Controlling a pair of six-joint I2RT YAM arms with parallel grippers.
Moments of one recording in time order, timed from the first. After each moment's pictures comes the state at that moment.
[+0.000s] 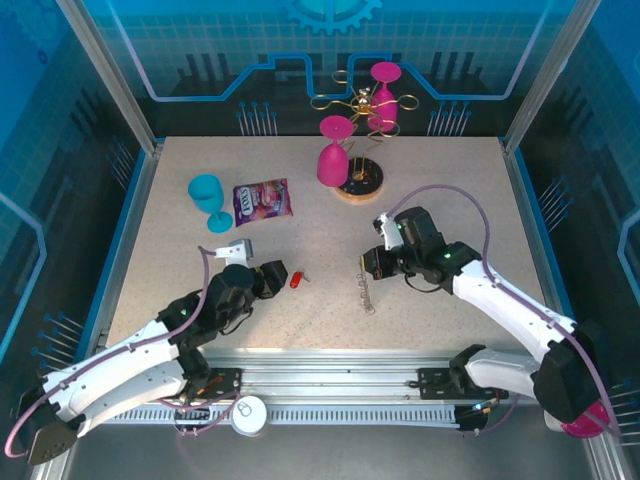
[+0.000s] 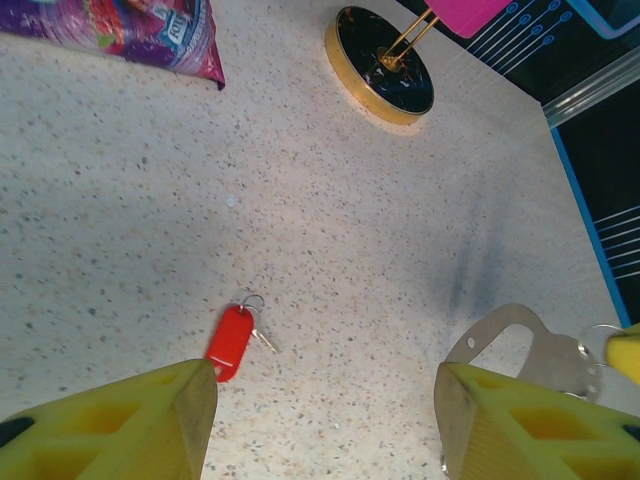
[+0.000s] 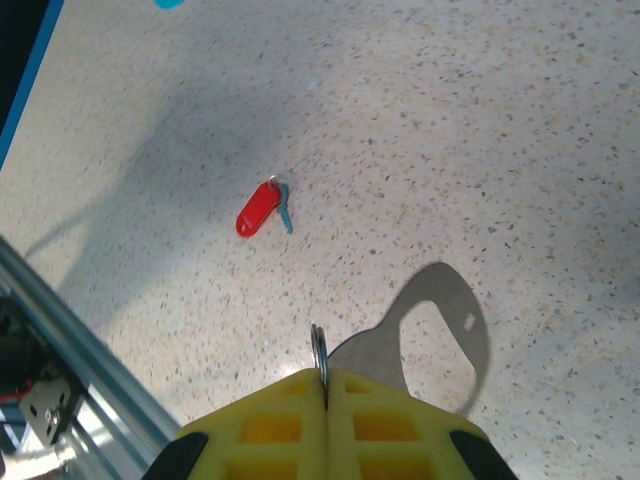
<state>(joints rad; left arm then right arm) -0.82 0.72 0.49 -0.31 -0.37 -0.90 0.54 1.16 0.85 -0.53 -0.34 0.36</state>
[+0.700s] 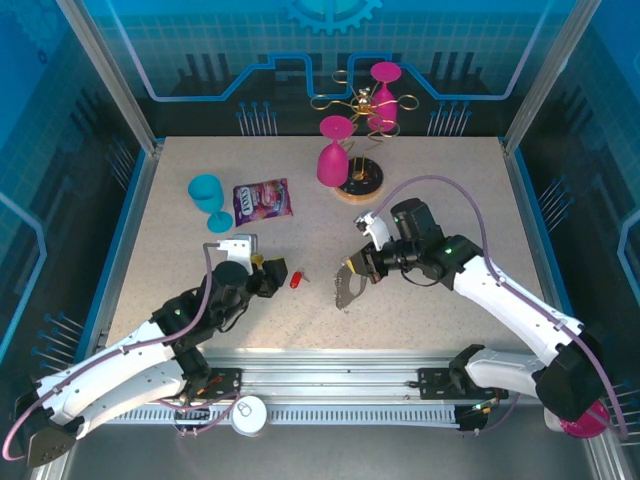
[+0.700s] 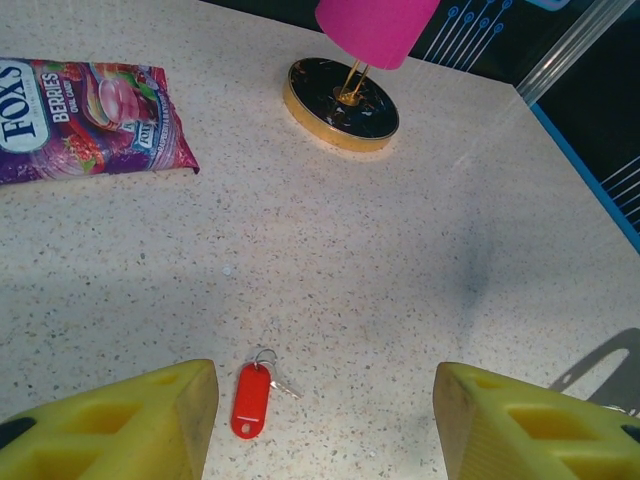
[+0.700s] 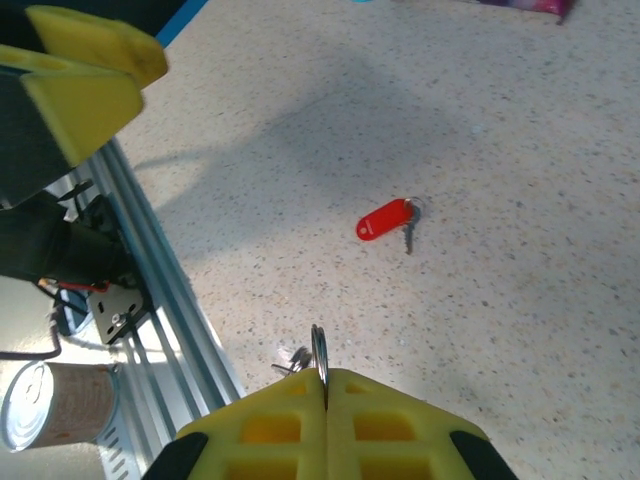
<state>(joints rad) -0.82 0.70 0.54 -0.28 -0.37 -0.61 0.59 1.17 0.95 -0.55 -0.53 0.11</state>
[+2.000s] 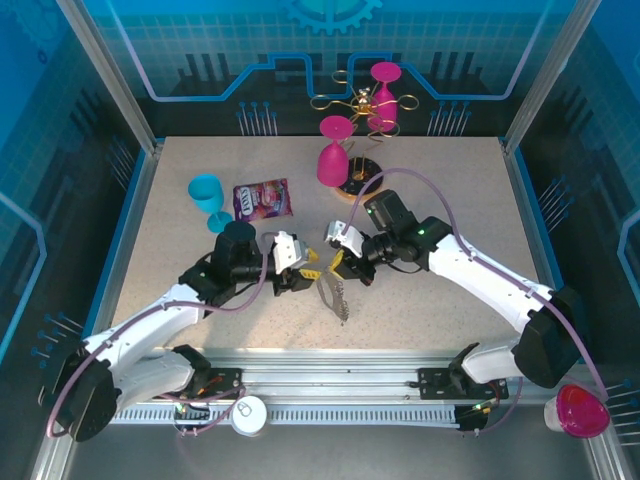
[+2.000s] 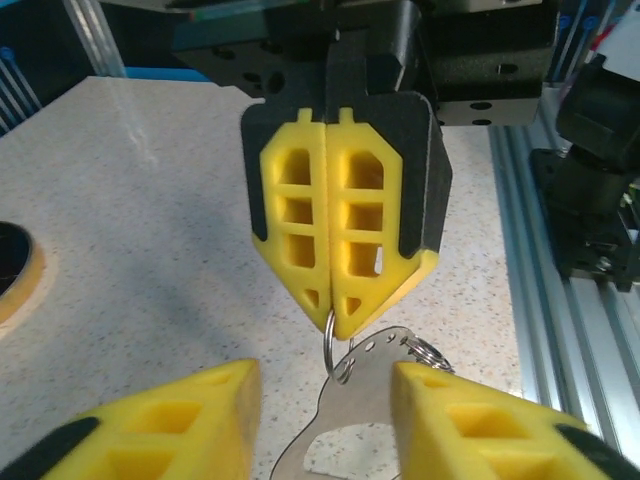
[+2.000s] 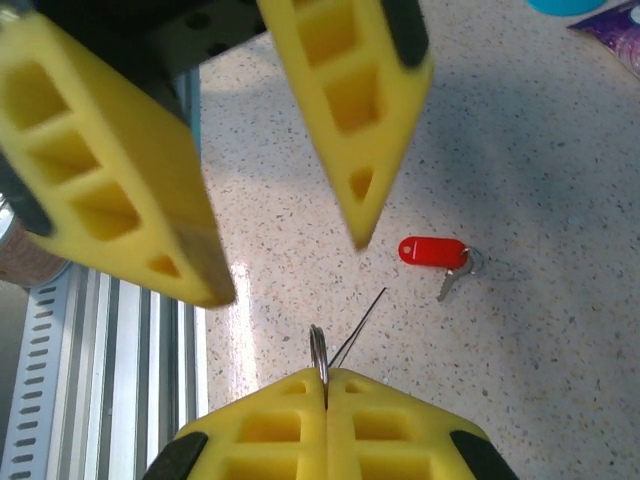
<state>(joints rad) -0.55 1.07 0.63 0.02 0.70 0.33 0.66 1.37 1.11 -0.67 -0.62 -0.44</state>
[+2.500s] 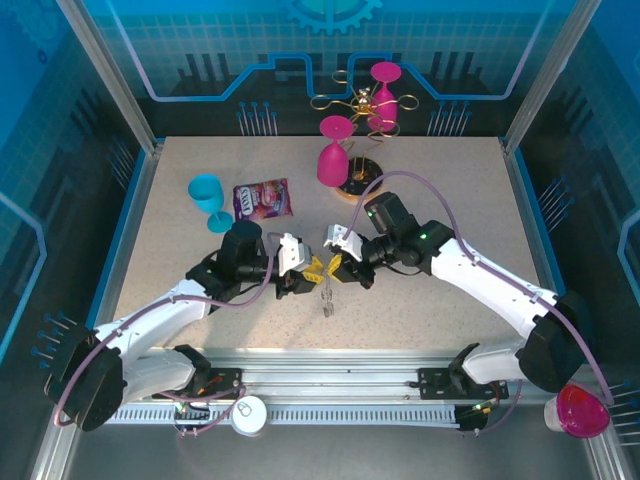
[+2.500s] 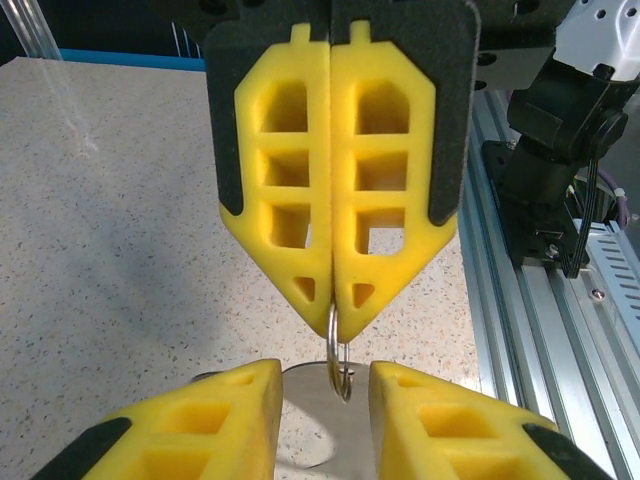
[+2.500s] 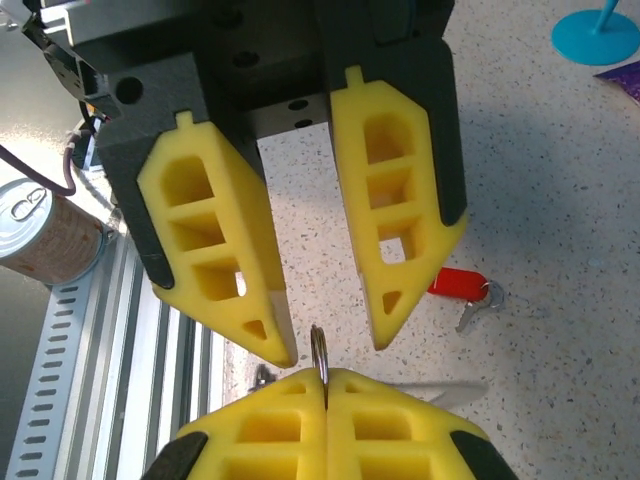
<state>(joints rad) -0.55 1.13 0.63 0.03 0.78 0.33 0.68 1.34 1.09 -0.64 -0.66 -0.47</state>
